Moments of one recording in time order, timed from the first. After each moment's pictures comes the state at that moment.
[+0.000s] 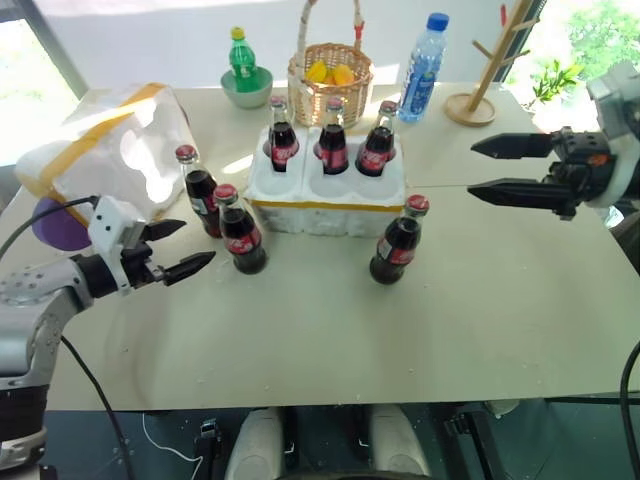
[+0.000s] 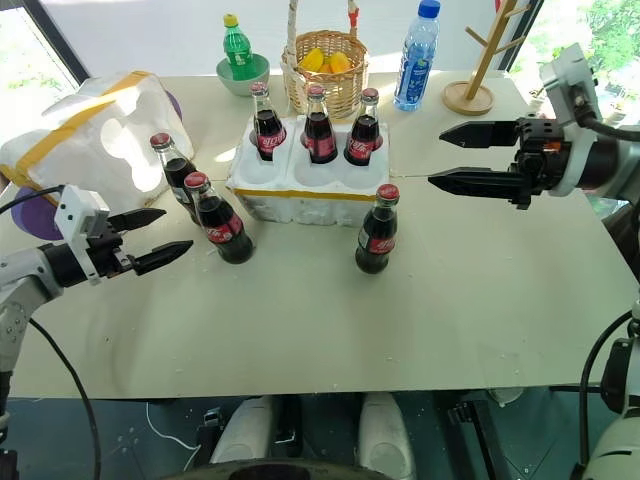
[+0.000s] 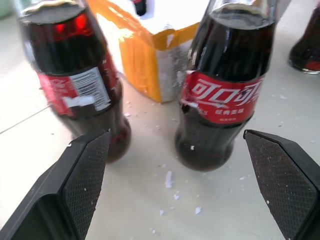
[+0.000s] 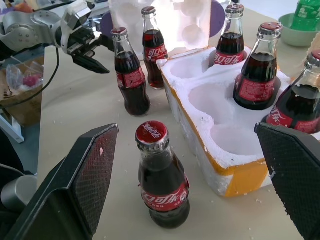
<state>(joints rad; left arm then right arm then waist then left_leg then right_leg) -0.17 0.82 0.28 -0.18 -0.54 0.50 -0.93 -0.76 -1.04 -0.17 0.08 0.67 0.78 1.35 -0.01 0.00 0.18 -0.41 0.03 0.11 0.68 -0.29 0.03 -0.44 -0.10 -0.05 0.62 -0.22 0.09</state>
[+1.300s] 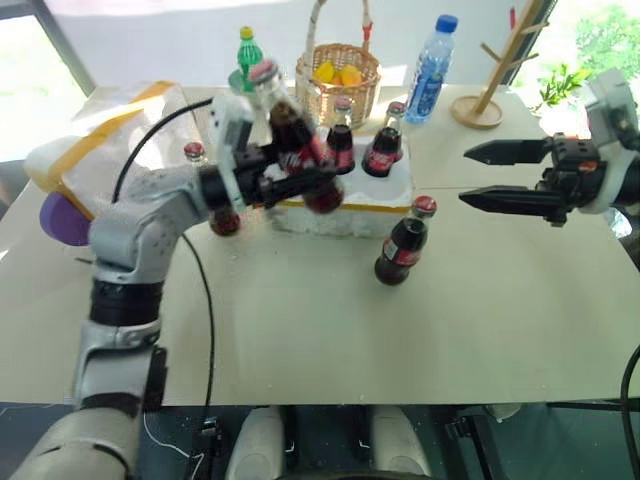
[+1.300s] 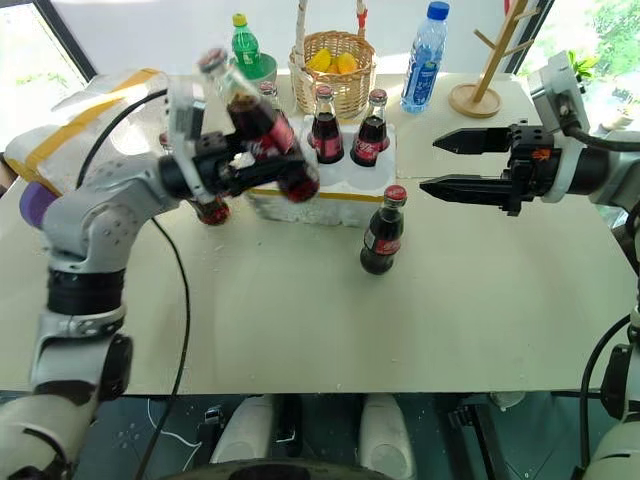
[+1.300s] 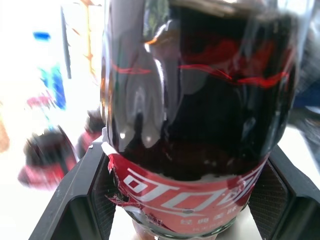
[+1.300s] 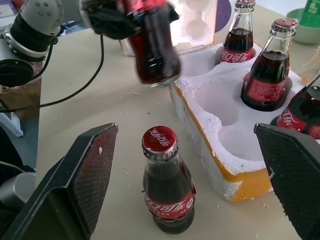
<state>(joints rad) -0.87 0.40 0.01 0.00 -0.56 0.65 -0.78 -0.71 -1.04 -0.19 -0.01 0.70 0.82 1.28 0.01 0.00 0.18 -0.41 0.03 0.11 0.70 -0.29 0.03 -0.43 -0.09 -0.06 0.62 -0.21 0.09</state>
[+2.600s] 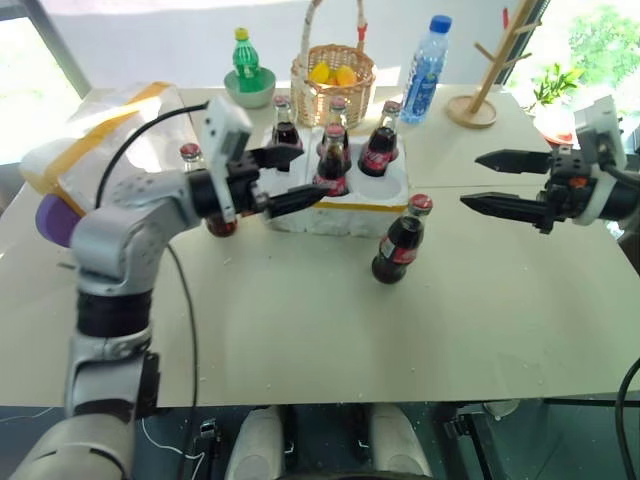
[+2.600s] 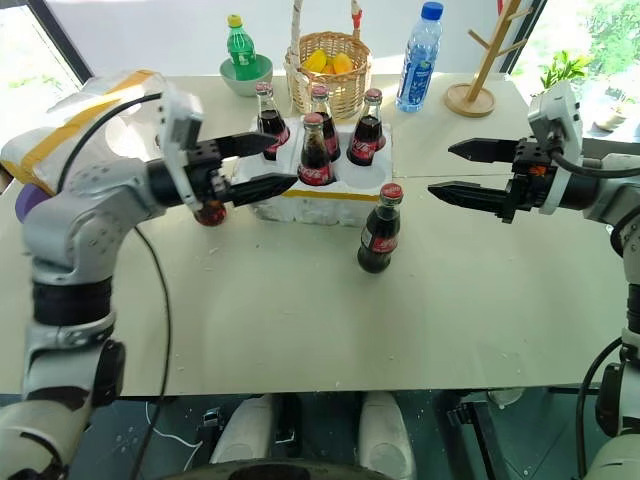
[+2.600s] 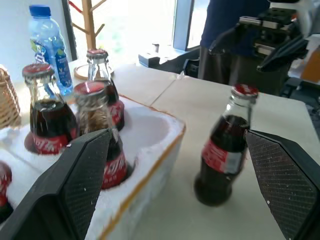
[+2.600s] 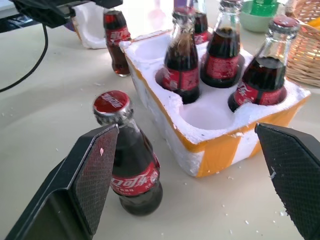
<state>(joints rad) -0.62 0.59 0.15 -0.29 -0.61 0.85 -0.88 -0.62 -1.01 -0.20 0.05 0.63 0.67 1.22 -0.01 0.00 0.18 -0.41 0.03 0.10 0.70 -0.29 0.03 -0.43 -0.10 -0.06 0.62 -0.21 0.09</state>
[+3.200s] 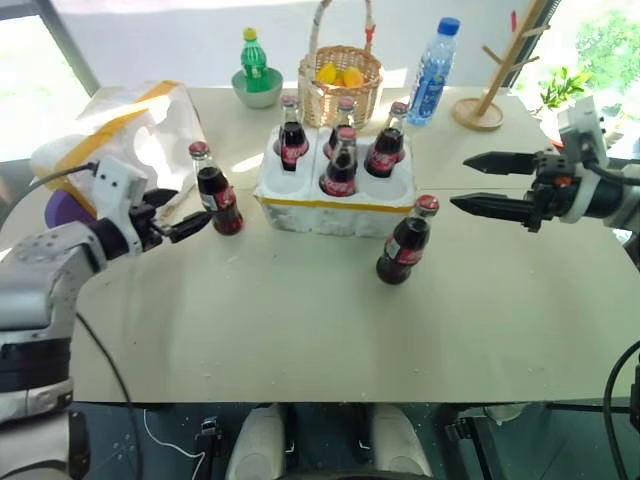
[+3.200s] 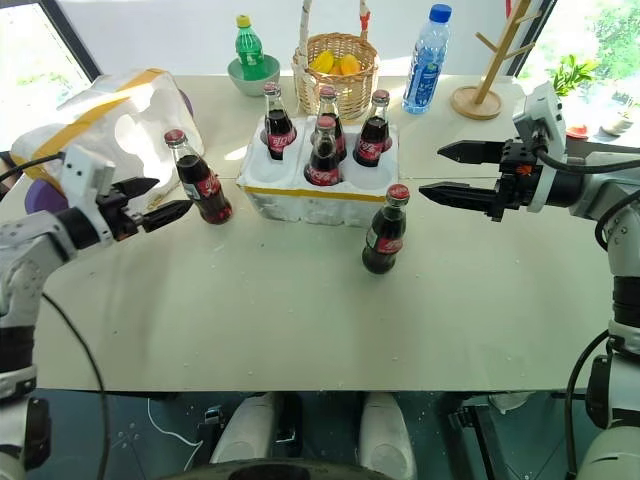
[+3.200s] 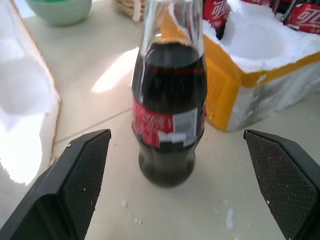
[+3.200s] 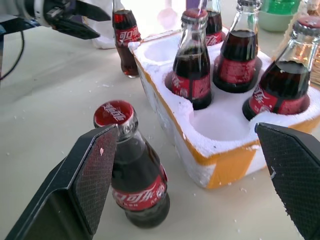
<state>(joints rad) -0.48 0.73 0.21 0.03 -0.41 0.60 -0.78 -0.66 -0.97 -0.16 0.08 0.60 0.67 1.23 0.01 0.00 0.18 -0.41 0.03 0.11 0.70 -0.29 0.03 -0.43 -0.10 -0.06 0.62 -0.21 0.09</state>
